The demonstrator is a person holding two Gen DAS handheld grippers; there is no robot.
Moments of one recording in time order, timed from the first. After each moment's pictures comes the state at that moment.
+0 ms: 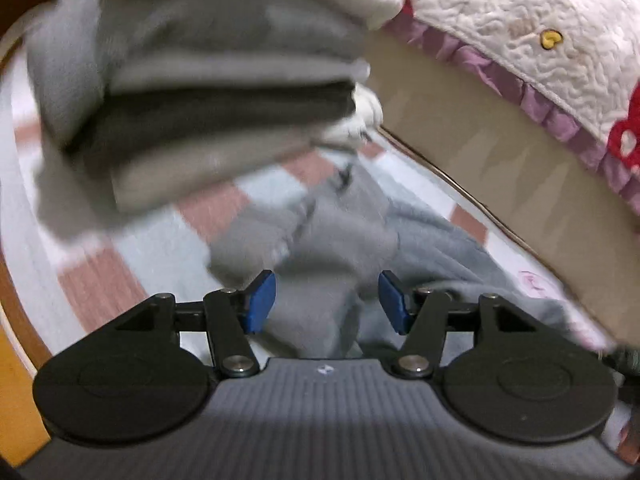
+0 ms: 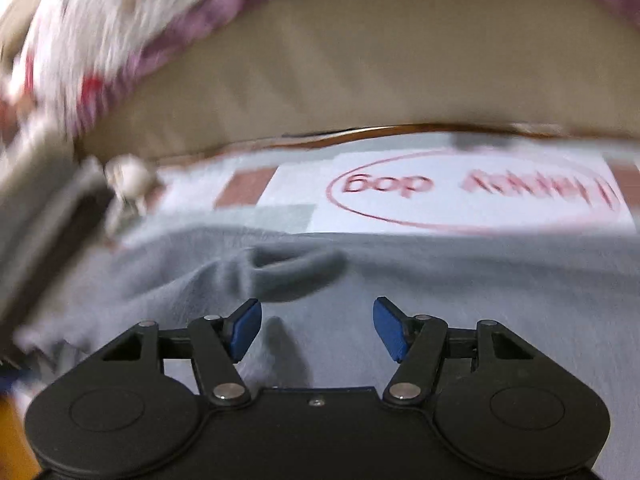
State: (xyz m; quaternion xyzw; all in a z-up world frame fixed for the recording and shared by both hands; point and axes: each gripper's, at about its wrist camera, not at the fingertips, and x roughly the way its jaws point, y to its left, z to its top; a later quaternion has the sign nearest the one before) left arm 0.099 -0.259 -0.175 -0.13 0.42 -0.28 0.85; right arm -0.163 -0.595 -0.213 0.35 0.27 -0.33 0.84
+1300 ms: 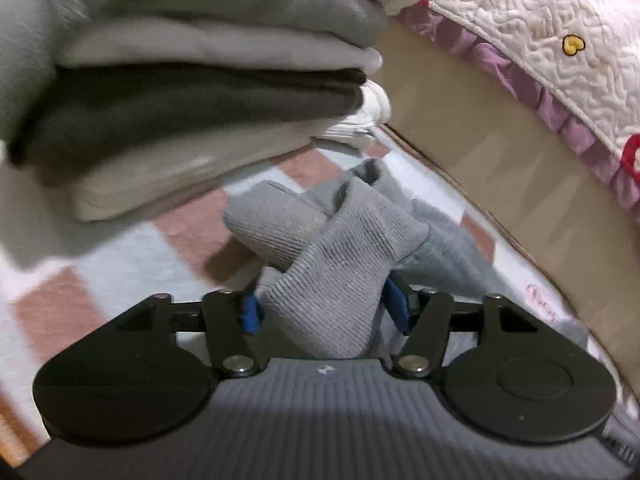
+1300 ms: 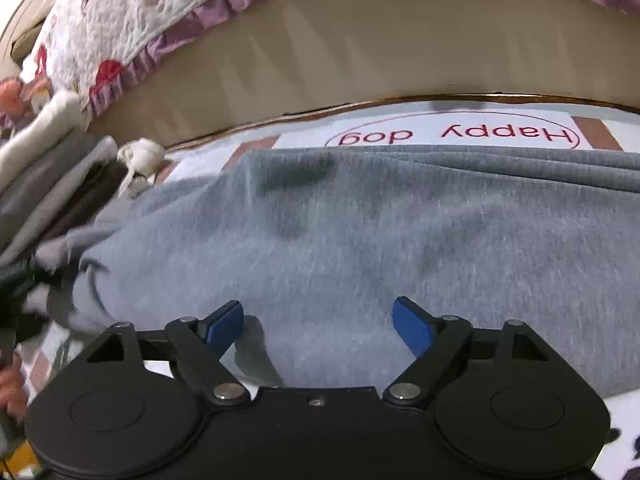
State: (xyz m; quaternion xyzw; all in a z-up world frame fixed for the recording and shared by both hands) left arm 0.137 -0.278 -0.190 -0.11 0.41 -0.29 0.86; right arm -0.166 -0.545 -0.238 0.34 0.26 -0.33 0.84
